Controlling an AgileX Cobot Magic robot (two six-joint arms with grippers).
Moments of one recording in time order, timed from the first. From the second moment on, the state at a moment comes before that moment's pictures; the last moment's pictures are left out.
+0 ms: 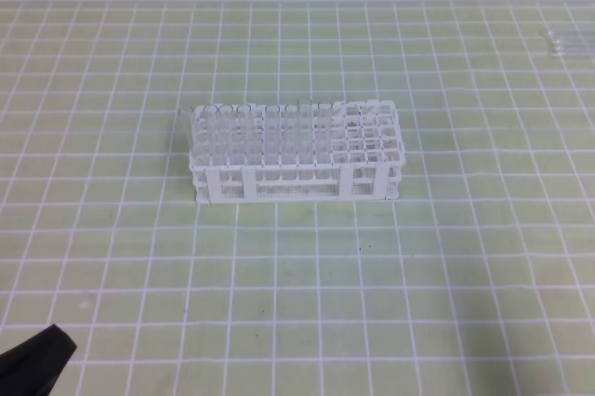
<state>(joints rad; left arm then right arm) -0.88 0.02 0.01 1.40 0.20 -1.51 0.15 0.14 -0.08 -0.04 -0.09 0.09</state>
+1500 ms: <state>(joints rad) -0.88 0.02 0.01 1.43 0.22 -1.58 0.05 -0.02 0.00 0.01 0.32 0.09</state>
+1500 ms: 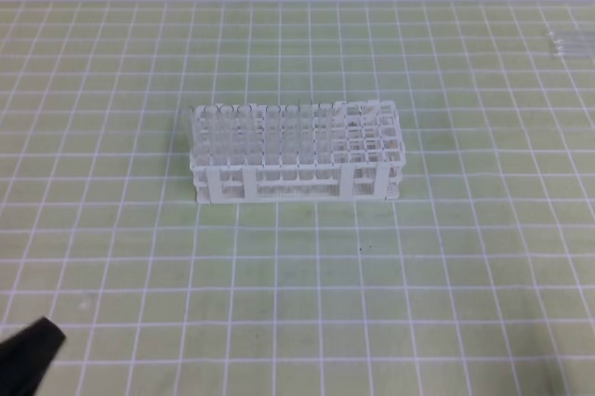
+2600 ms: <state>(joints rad) -0.71 0.01 0.00 -0.05 0.04 0.08 0.05 -0.02 0.00 0.01 0.31 0.09</state>
